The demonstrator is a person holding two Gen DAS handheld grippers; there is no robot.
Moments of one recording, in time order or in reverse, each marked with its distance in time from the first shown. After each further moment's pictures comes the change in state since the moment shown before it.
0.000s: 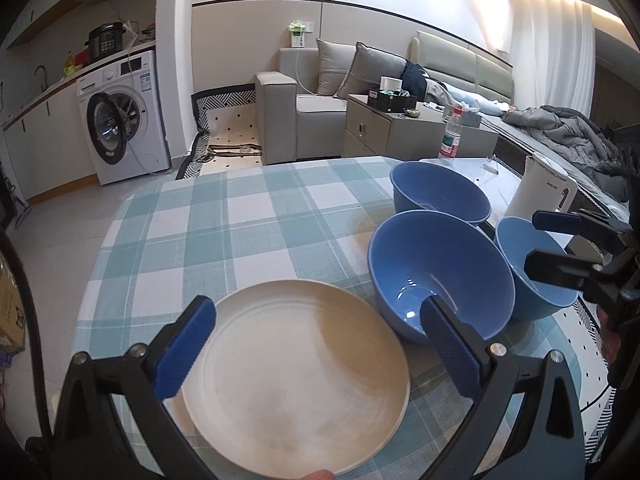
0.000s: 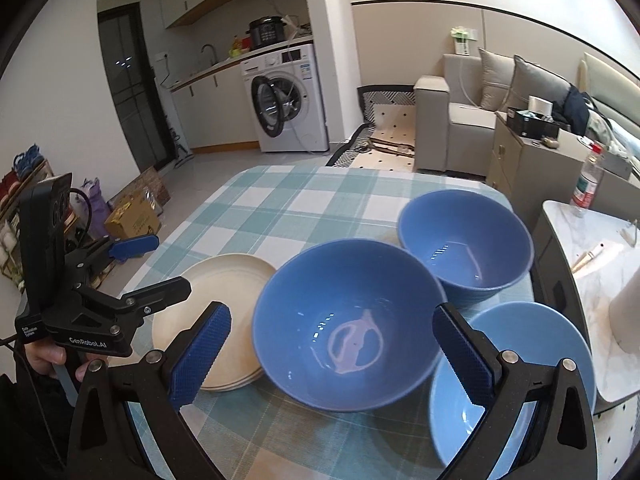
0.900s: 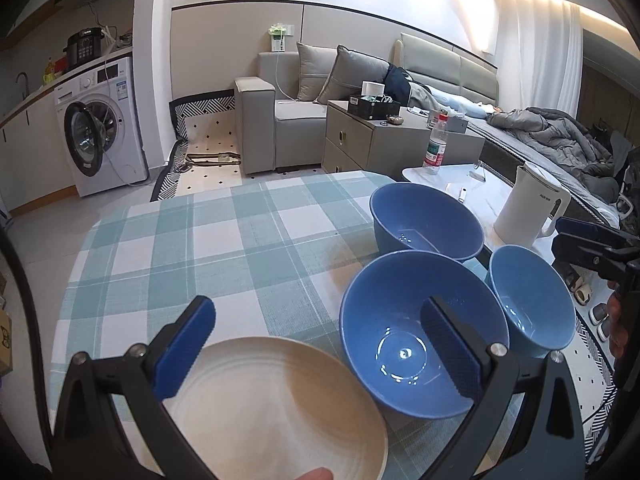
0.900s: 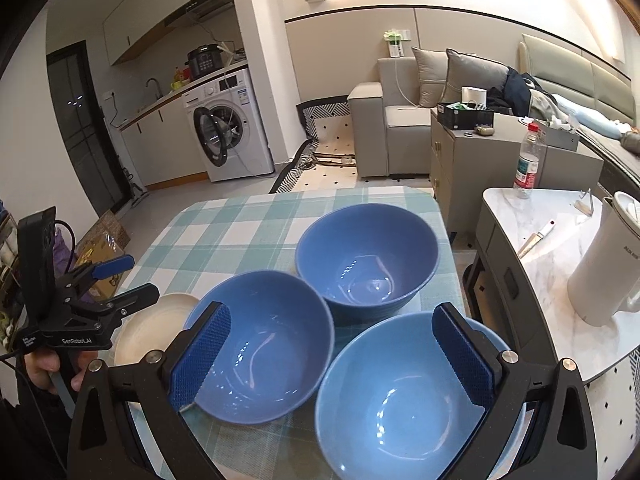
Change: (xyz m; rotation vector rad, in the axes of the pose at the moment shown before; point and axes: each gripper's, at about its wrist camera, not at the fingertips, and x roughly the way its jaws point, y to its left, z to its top) left arm 0.044 -0.016 0.044 0.013 -0.008 -0.064; right arm -0.029 -0.079 0.015 0.149 -0.052 -0.138
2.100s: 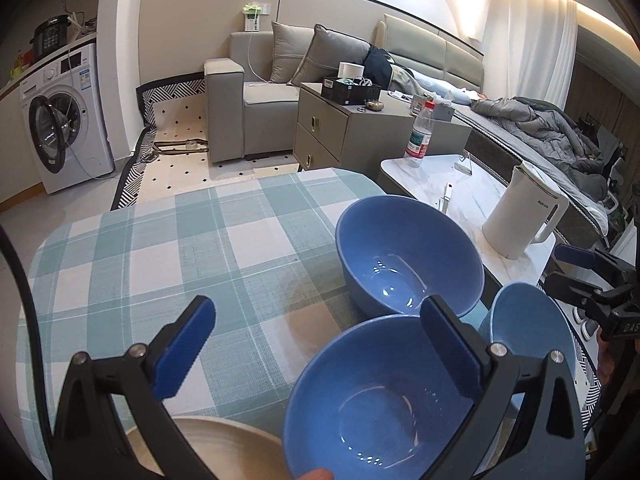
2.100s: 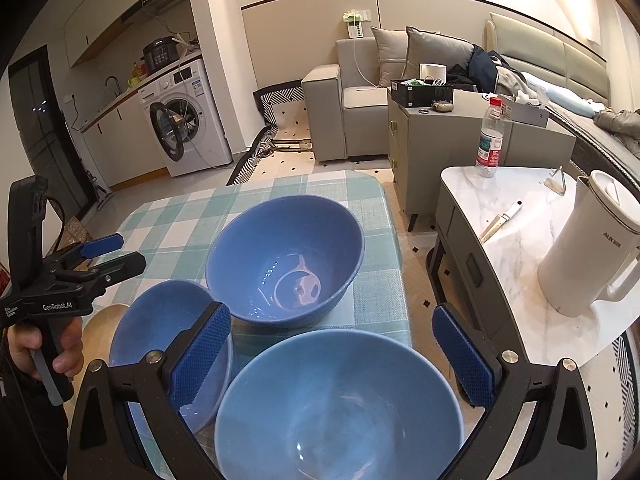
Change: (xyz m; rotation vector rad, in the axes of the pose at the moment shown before) left arm 0.087 -0.031 0.055 0.016 0.081 -0.093; right arm 0.039 -0.066 0.015 0.058 0.066 -0.118
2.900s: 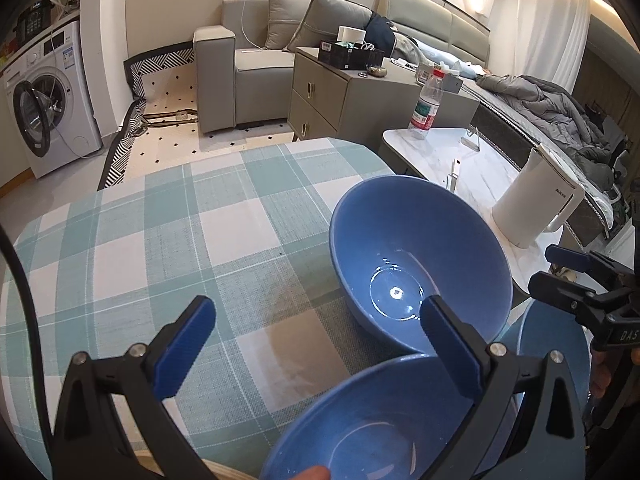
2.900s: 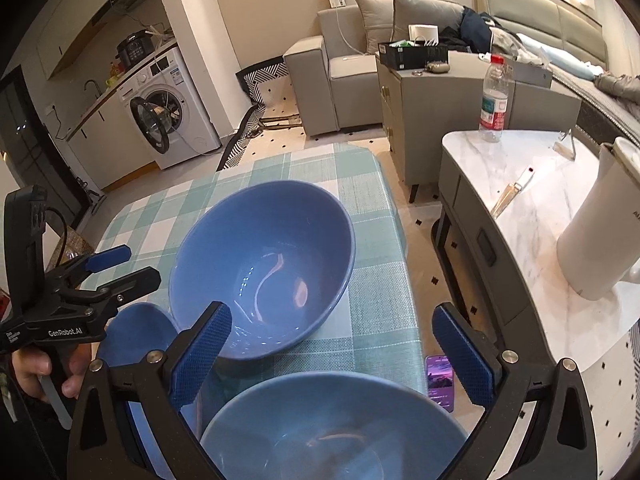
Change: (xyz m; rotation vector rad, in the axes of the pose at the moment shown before) left arm 0.065 -0.007 0.020 -0.012 0.128 -0.008; right arm 0.064 -0.020 0.018 0.093 0.116 0.020
